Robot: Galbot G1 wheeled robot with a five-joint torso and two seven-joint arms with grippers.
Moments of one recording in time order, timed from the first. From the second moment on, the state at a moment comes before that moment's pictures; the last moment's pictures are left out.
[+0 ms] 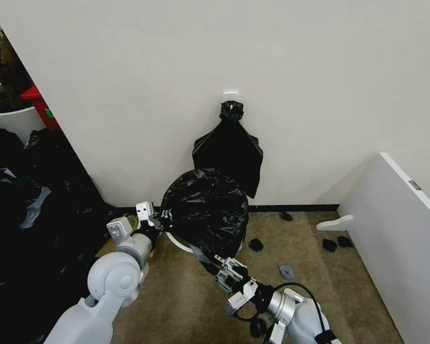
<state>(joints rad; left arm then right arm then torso) 1.23 -1.13 -0.34 -2.11 -0.95 0.43 -0.39 -1.37 1.18 0.15 1.78 -1.26 0.65 0.34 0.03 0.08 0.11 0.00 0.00</state>
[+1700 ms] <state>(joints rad) 1.27 -1.12 -0.32 -2.09 -0.77 0.24 -0.31 -1.29 1.03 0.17 1.58 0.47 0.76 -0.49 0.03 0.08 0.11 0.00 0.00</state>
